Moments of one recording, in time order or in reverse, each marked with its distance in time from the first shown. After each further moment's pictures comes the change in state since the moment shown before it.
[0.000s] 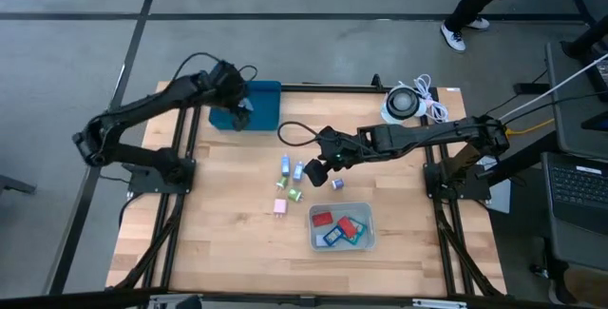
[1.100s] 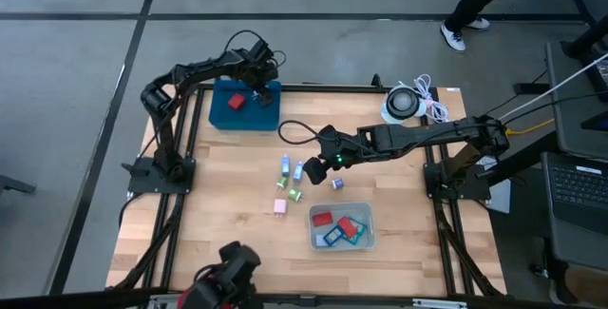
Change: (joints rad) left arm 0.150 0.675 0.392 0.070 0.023 0.182; right arm 0.000 0.000 0.000 0.001 0.026 0.049
